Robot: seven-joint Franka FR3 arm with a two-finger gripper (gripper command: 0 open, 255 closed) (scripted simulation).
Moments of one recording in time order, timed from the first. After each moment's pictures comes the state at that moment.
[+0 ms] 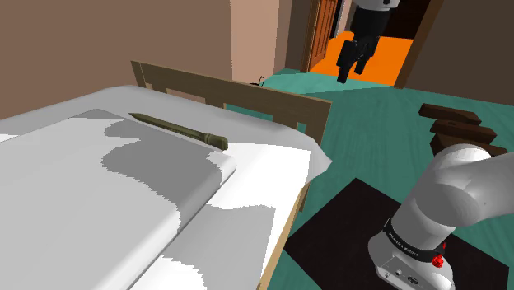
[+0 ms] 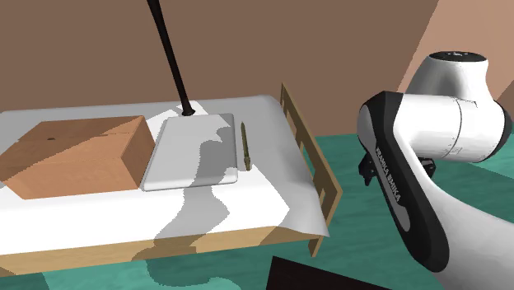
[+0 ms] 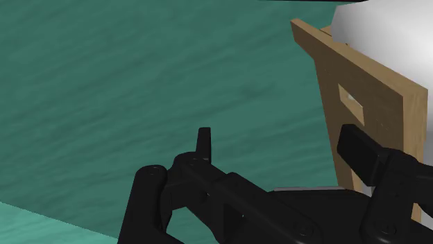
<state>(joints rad) 0.01 -0.81 0.00 -2.28 -0.08 1.55 -0.04</state>
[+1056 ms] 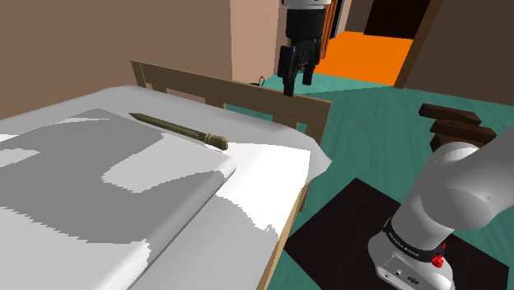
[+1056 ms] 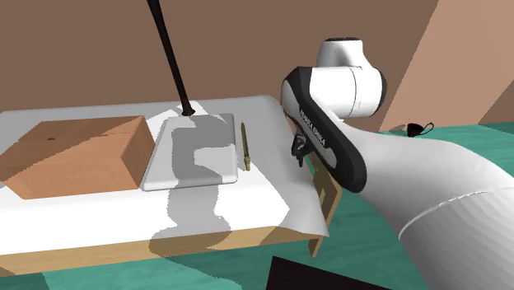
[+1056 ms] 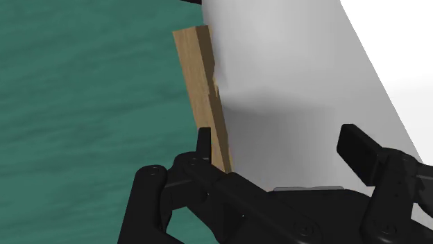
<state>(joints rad) 0.13 -0.51 0.23 -2.05 0.09 1.50 0.12</state>
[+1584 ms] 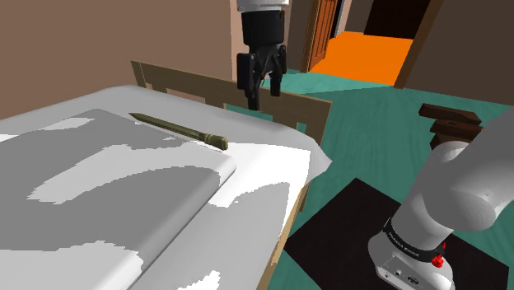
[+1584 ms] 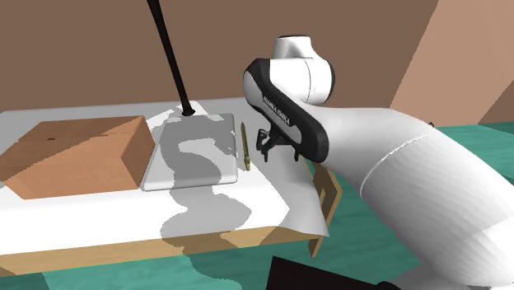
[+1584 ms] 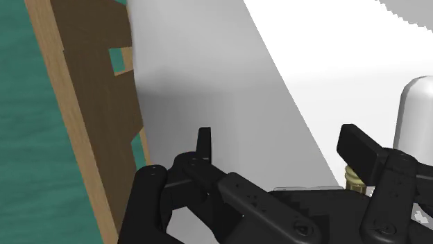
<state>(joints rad) 0.20 -0.31 0.36 -1.86 0.15 1.47 0.23</state>
